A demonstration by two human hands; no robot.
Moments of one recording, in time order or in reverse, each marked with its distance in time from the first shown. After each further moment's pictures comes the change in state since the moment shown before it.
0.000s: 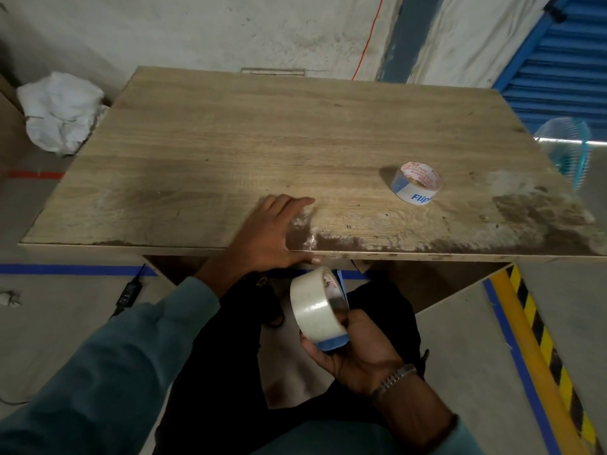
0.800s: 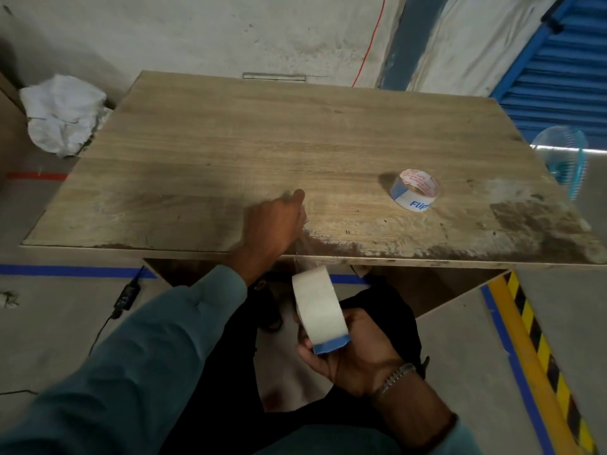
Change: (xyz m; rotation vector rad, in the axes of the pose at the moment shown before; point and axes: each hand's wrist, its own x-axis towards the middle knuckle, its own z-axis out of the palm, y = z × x) left_hand 0.032 0.018 0.004 0.328 0.238 -0.150; right_hand 0.004 -0.009 0.003 -0.029 -0.109 0.099
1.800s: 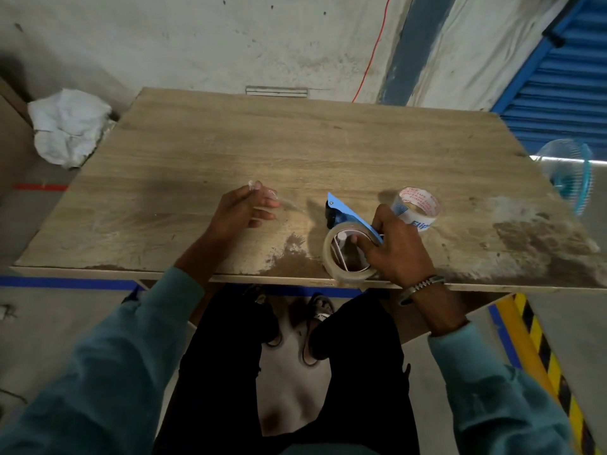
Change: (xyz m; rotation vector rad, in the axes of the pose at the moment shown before) left_hand 0.033 -0.060 -0.024 -1.196 -0.201 -0.608; right_hand 0.029 -0.171 0.004 -1.592 0.565 -1.224
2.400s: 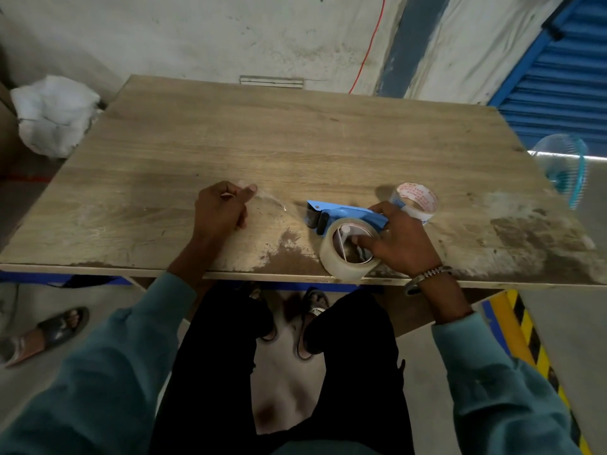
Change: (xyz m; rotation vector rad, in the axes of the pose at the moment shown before) left_hand 0.003 -0.012 -0.003 0.096 0.294 0.069; right_hand 0.016 0.014 -0.009 0.054 -0.133 0.105
